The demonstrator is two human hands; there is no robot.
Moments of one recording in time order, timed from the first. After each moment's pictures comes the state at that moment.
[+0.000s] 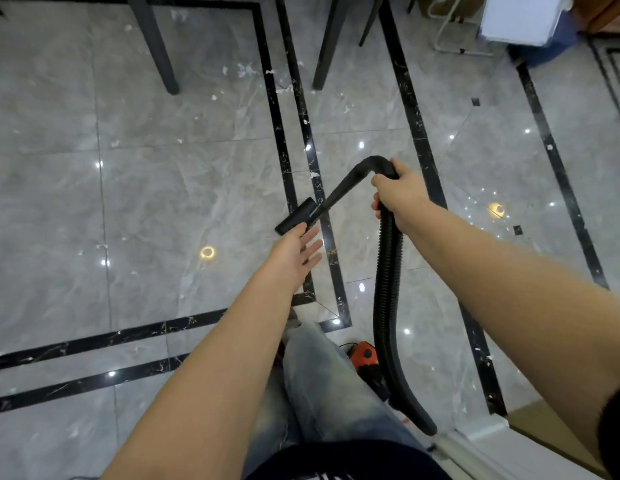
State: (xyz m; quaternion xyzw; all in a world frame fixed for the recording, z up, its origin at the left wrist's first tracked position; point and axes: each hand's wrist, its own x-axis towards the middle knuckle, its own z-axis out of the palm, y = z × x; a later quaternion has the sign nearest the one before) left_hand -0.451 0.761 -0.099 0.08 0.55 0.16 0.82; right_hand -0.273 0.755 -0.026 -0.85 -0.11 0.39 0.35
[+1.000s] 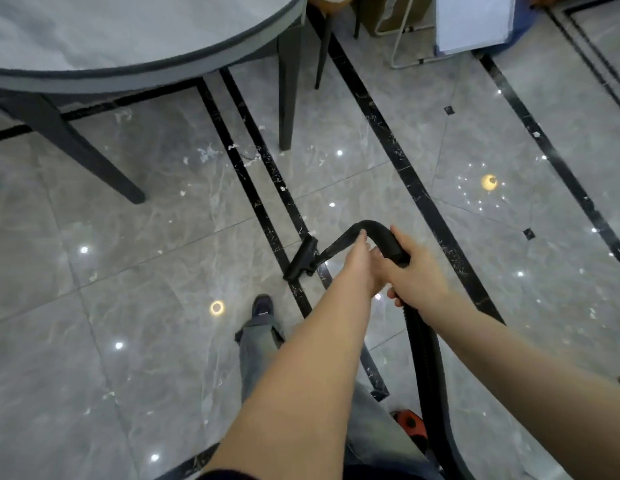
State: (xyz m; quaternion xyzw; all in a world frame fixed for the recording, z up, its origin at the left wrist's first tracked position) left_hand -0.188 0.993 -0.074 -0.04 0.48 0.01 0.87; right_hand -0.156 0.915 -0.021 -0.88 -0.14 0.36 0.29
